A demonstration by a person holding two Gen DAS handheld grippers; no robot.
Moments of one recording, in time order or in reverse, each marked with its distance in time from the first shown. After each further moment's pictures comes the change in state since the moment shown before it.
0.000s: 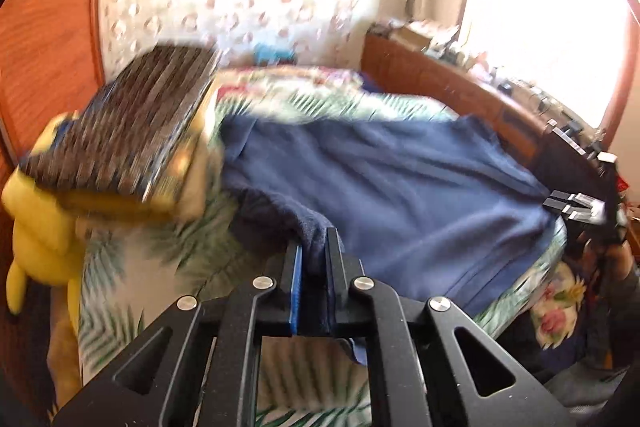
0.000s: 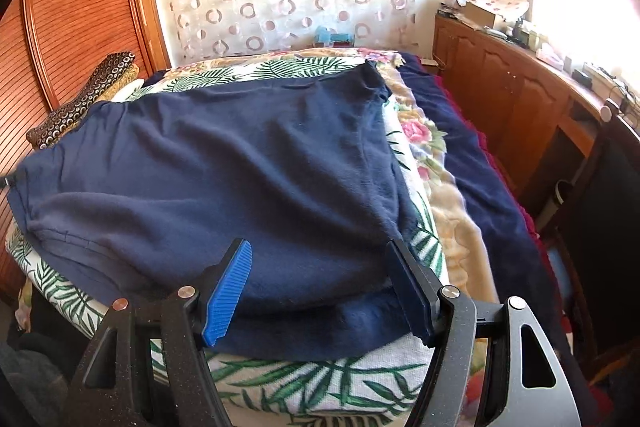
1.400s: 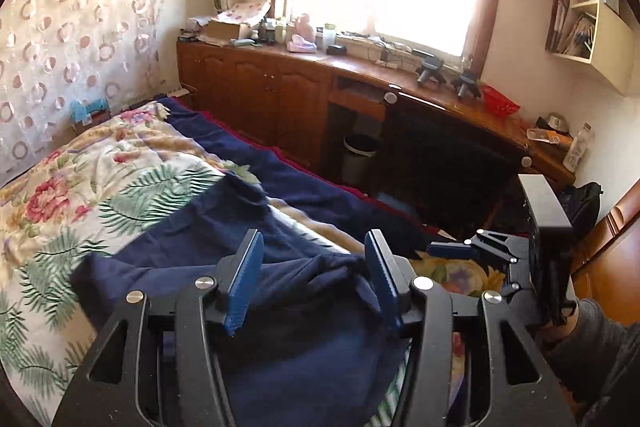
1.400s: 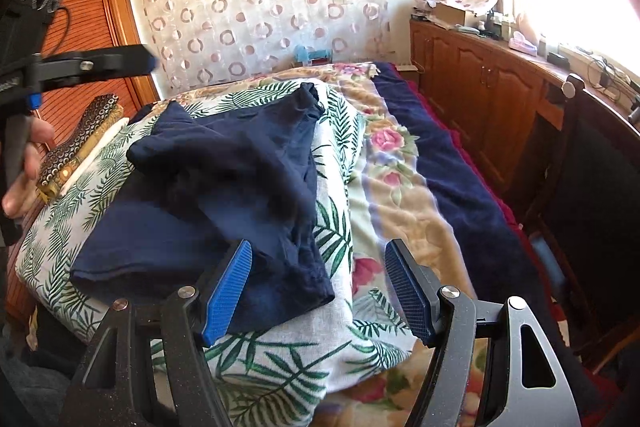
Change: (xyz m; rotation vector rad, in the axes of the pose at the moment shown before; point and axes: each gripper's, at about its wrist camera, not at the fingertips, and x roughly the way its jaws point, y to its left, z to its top) left arm 0.110 -0.276 0.126 0.387 0.071 -0.450; right arm -0.039 -0.056 -0.013 0.101 -0.059 0.003
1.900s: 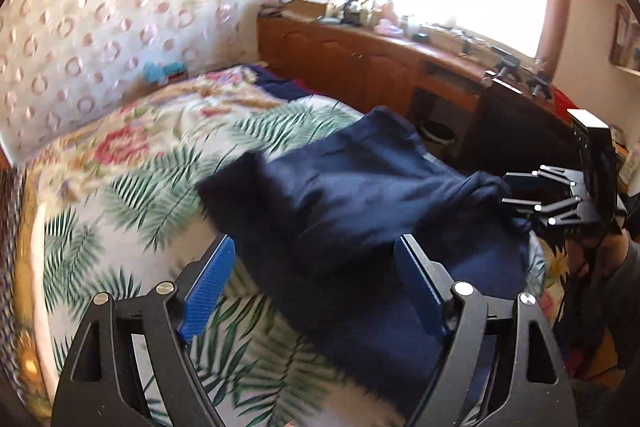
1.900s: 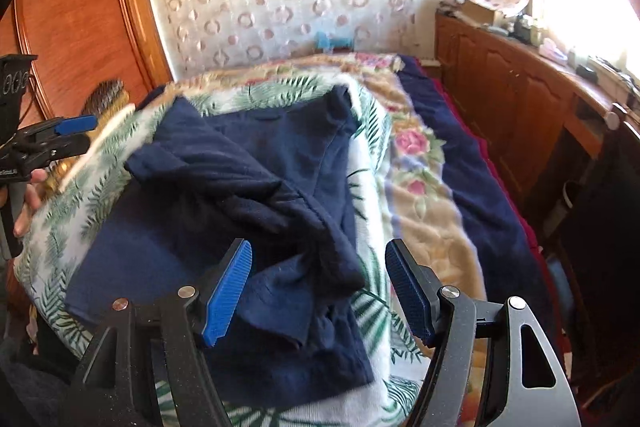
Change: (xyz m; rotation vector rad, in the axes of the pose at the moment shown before) left arm -0.030 0.112 -0.087 -0.127 0.062 0.221; right arm 0.056 0.021 0.036 -0.077 0.078 0.046
